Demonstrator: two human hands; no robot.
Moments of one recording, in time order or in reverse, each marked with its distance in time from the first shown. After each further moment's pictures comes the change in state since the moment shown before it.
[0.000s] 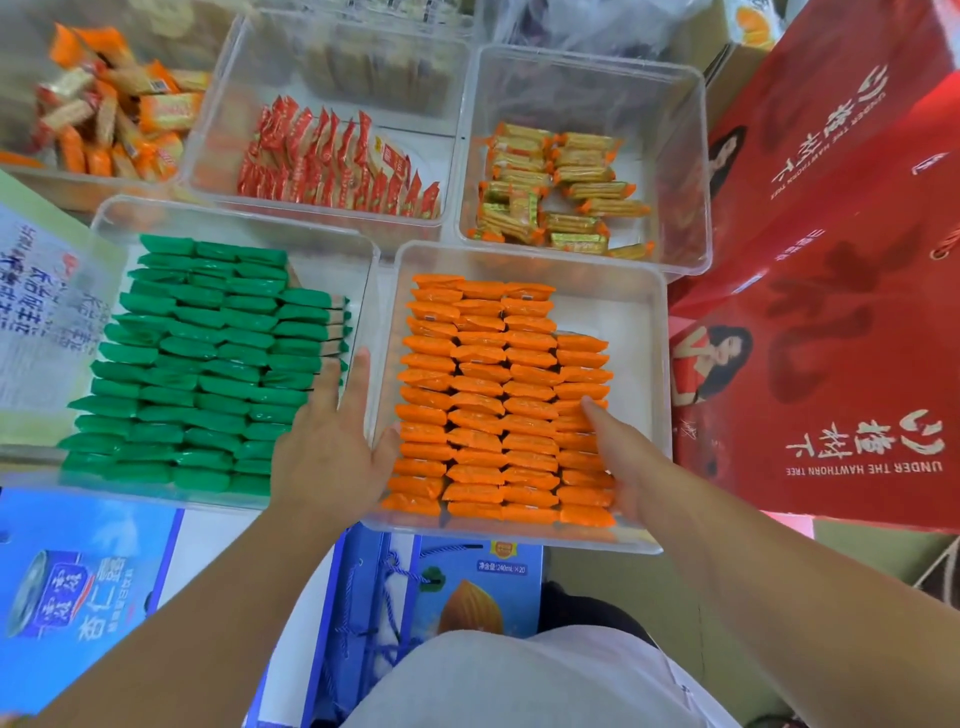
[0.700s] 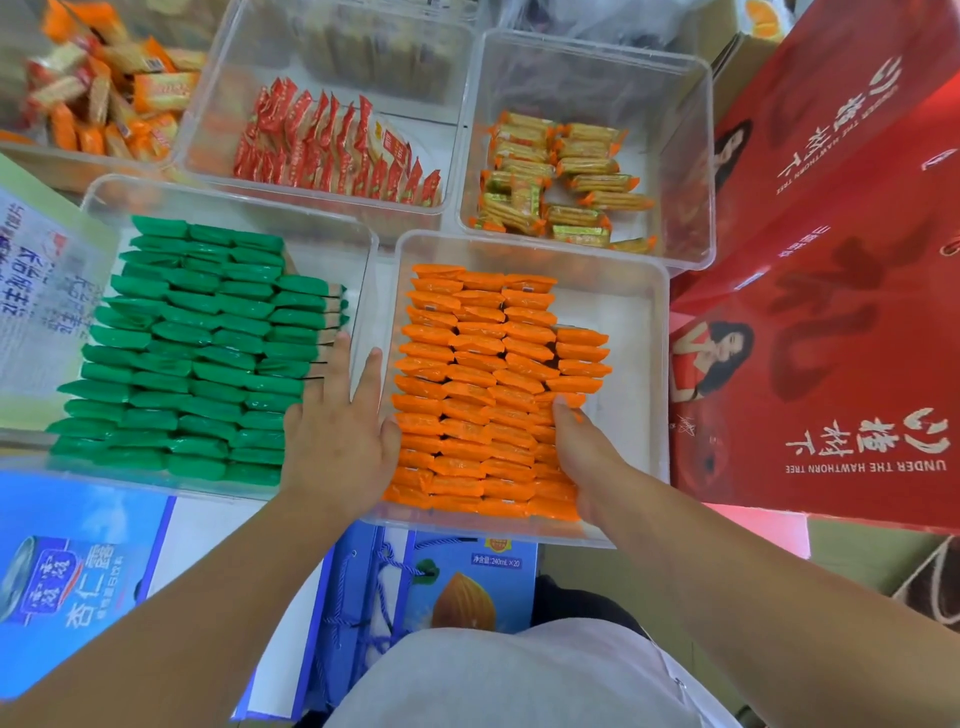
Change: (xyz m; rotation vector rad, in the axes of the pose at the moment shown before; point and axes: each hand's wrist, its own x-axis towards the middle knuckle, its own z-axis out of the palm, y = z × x) left_hand 0.001 0.011 0.003 0.116 0.019 0.061; right_hand -0.016 0.009 0.042 -0.080 -0.006 -0.110
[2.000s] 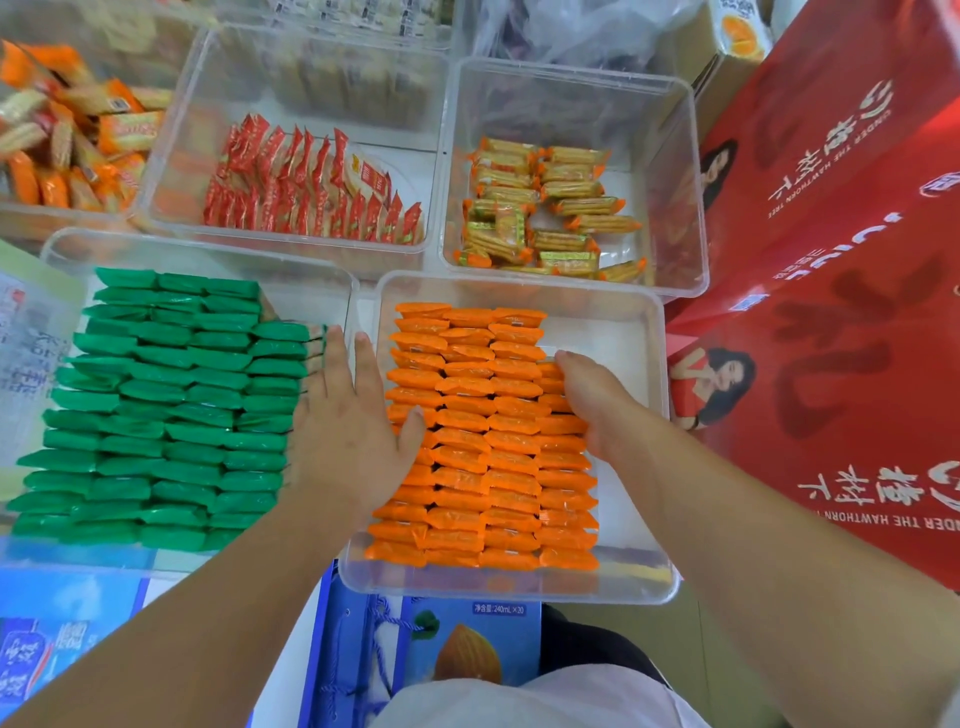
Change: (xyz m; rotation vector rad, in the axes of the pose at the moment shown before) left_hand 0.061 0.014 0.004 0.033 0.068 -0.015; right_hand 0.052 -0.090 -0.005 -0.092 0.095 -0.126
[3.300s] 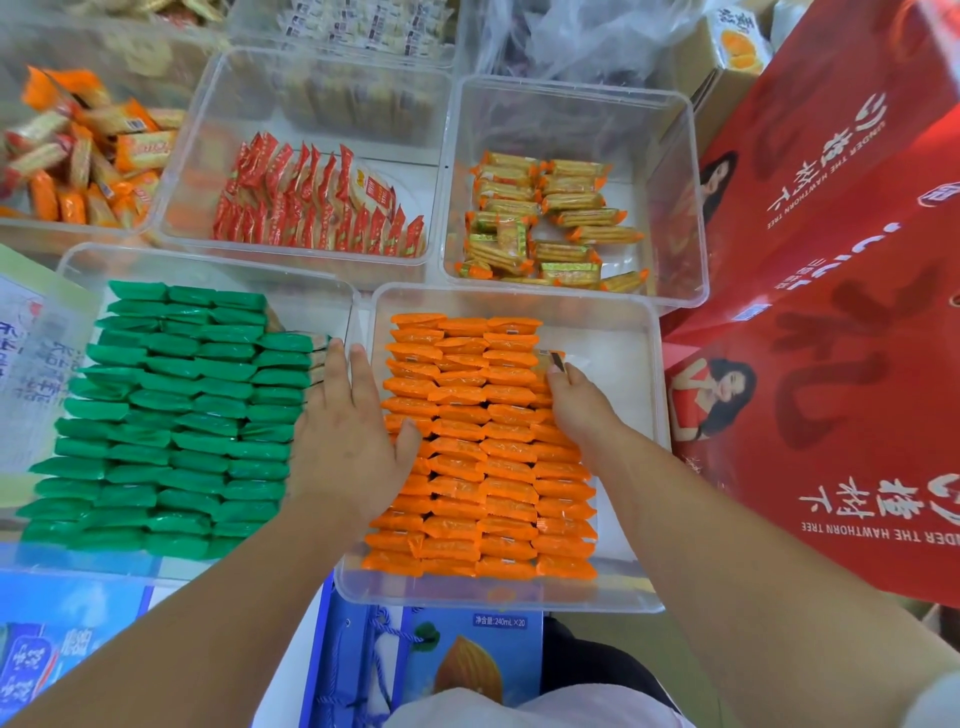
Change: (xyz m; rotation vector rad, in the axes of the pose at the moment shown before) left_hand -0.001 0.000 -0.001 -0.031 -0.037 -0.032; right_hand 0.013 0.011 0.004 -0.398 0.069 -0.208
